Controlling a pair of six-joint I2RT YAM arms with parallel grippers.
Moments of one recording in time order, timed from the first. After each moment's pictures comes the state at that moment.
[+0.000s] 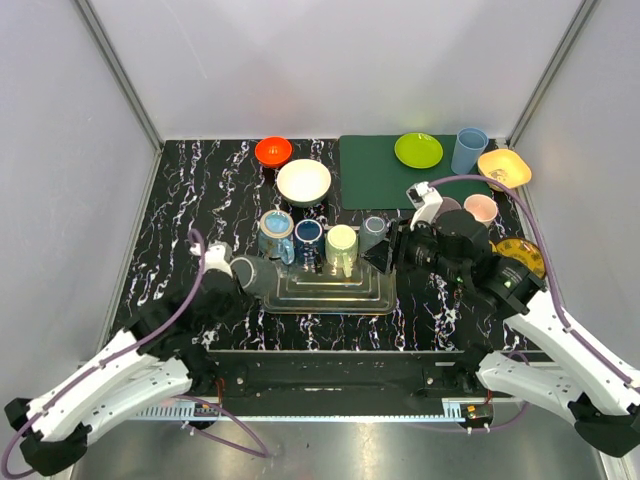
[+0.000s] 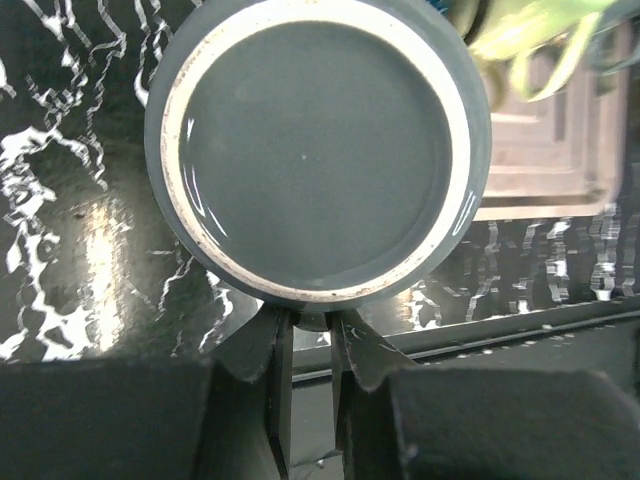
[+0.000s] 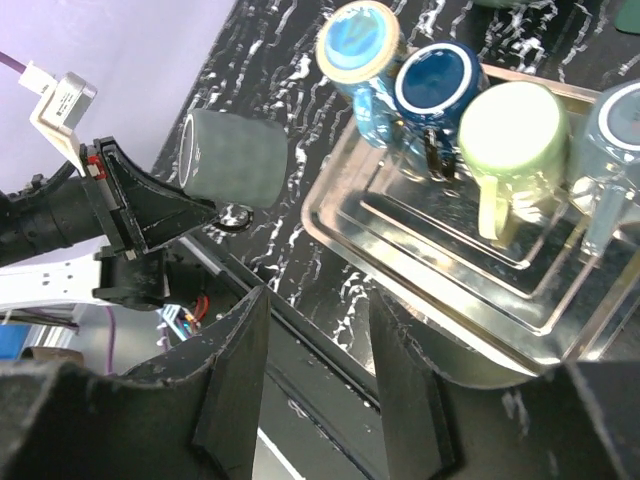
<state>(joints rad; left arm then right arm) -0.85 0.52 0.68 -0.91 -0.34 -0.80 0.77 0.88 1.06 -0.53 -0.11 0.57</state>
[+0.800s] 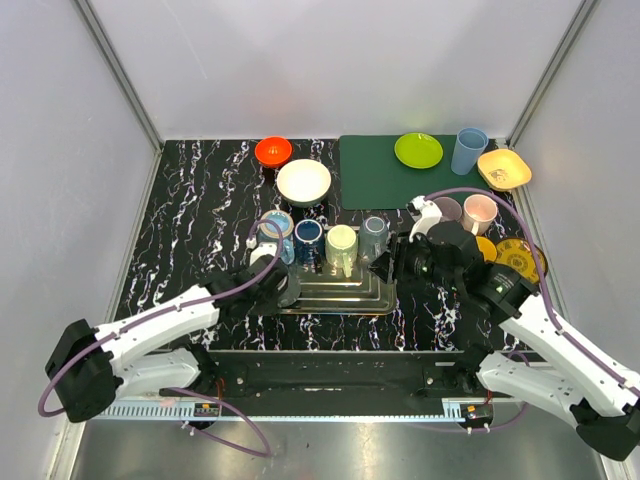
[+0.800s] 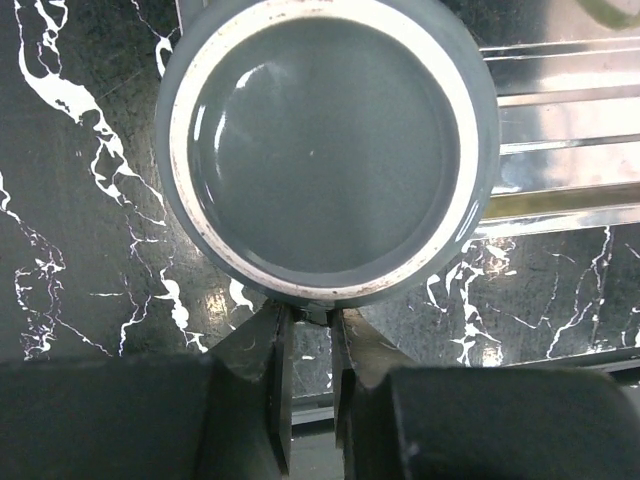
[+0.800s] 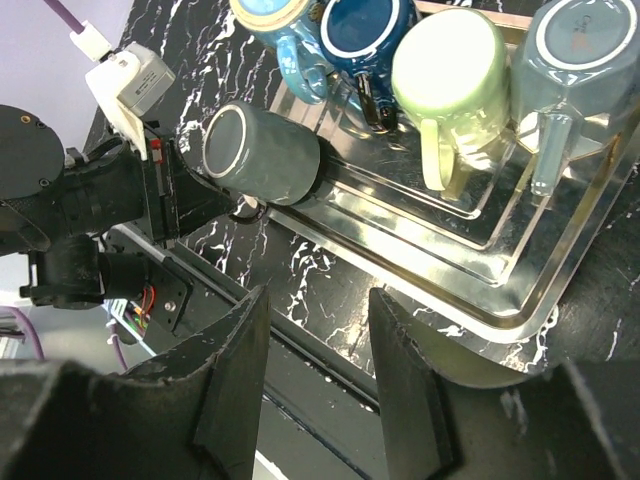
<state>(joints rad) -0.85 1.06 0.66 -0.69 -0.28 -0.74 0.77 0.86 0.95 -0.58 -0.03 0.58</state>
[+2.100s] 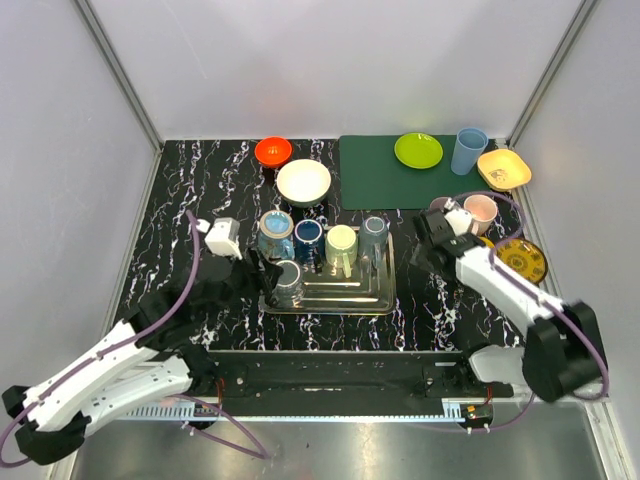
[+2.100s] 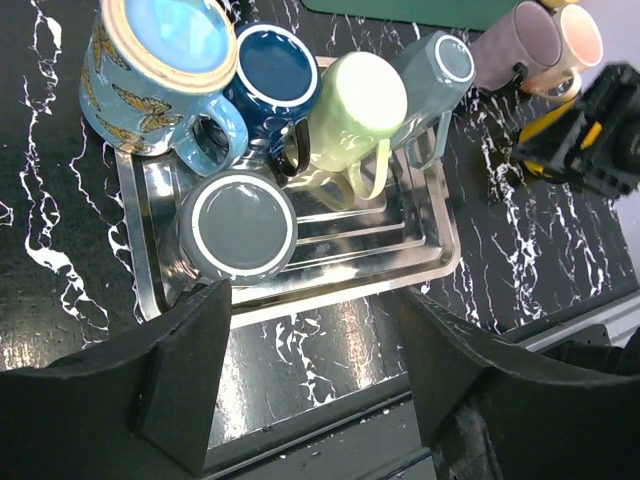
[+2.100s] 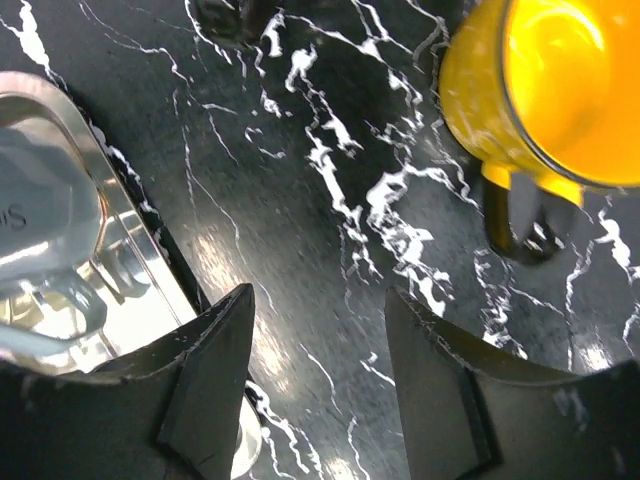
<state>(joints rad) -0.90 0.63 0.79 -0.64 -0.36 -0.71 0.42 1.22 0.80 -0.64 0.45 0.78</state>
